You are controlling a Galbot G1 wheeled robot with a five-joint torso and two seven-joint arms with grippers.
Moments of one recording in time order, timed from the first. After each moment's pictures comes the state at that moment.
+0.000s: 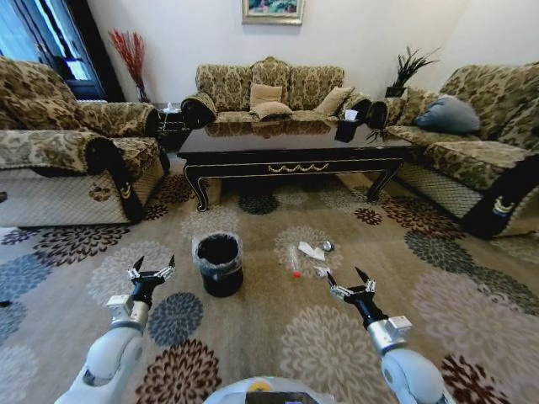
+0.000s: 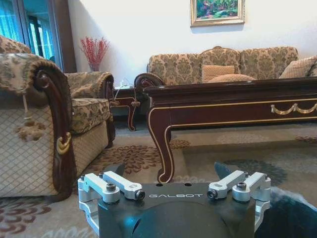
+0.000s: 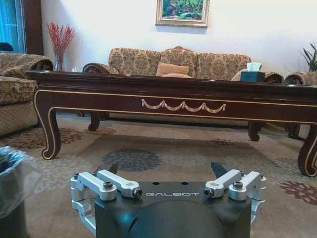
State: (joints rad) left arm 1.56 -1.10 -0.69 -2.07 -0.44 0.10 -0.18; right arm -1.70 1.23 0.69 2.09 0.31 0.01 -0.09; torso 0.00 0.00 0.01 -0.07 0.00
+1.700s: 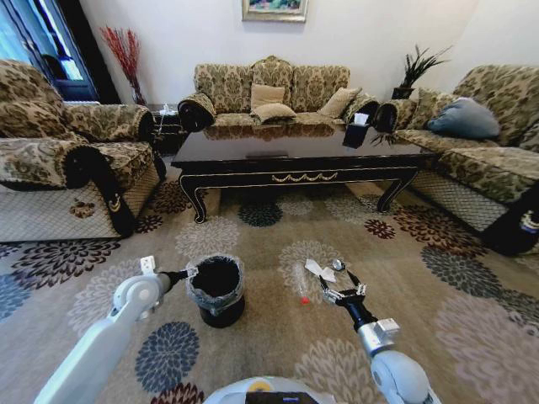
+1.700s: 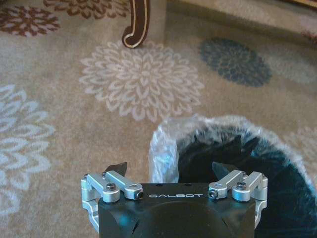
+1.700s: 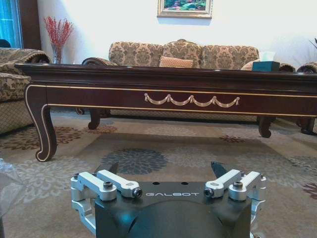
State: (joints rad) left arm 1.13 -0.91 -0.39 -1.91 -1.30 0.74 -0.64; right arm -1.68 1.23 0.62 2.05 0.29 0.04 -0.06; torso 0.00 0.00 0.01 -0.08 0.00
